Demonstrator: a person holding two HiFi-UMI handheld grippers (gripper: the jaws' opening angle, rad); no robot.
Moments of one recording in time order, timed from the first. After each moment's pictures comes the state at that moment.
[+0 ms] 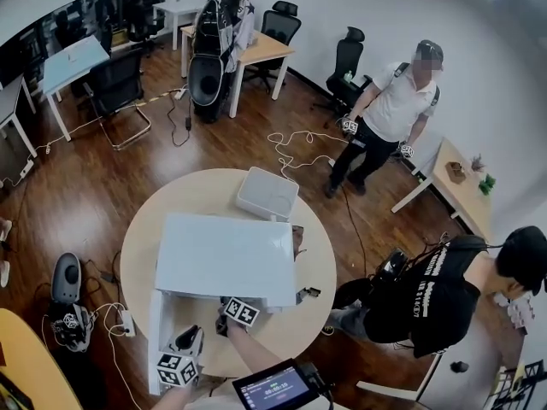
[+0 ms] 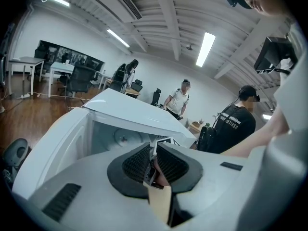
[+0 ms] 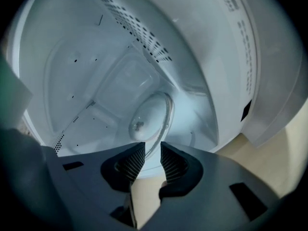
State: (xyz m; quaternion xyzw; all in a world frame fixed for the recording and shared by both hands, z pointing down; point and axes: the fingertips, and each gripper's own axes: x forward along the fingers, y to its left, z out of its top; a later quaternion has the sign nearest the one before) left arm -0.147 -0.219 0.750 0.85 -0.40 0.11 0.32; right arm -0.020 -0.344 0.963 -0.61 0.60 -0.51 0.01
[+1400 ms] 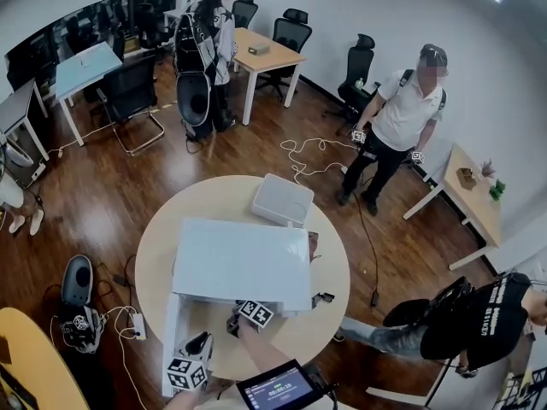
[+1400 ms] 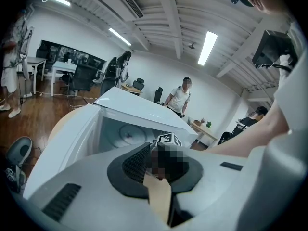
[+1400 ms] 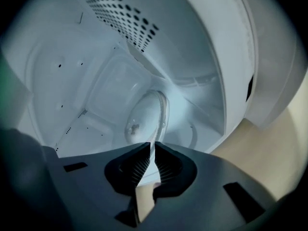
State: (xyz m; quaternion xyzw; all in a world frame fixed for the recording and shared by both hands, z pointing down) left arm -0.171 -0.208 0.761 0.85 -0.40 0.12 0.32; right arm -0.021 -0.348 0.978 -0.63 0.55 -0.55 0.06
